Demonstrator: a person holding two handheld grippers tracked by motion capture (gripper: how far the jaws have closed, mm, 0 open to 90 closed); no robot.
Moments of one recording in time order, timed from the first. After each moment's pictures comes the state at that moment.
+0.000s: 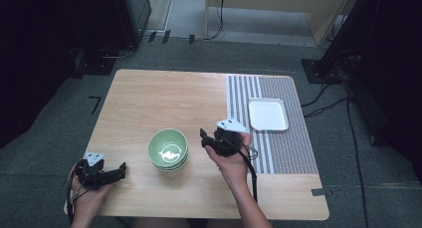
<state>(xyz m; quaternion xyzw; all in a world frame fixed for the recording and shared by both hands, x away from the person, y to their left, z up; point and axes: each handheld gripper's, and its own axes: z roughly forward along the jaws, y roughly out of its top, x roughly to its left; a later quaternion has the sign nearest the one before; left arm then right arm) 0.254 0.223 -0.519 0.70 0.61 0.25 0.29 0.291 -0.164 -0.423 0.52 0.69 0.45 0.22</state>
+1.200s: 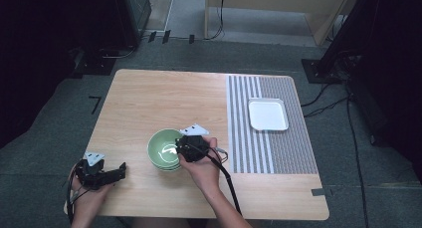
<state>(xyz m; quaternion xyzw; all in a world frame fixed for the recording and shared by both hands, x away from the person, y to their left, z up) 0.254 0.223 -0.519 0.69 0.61 0.25 0.29 0.294 -0.083 -0.450 0.49 0.76 0.40 0.17</state>
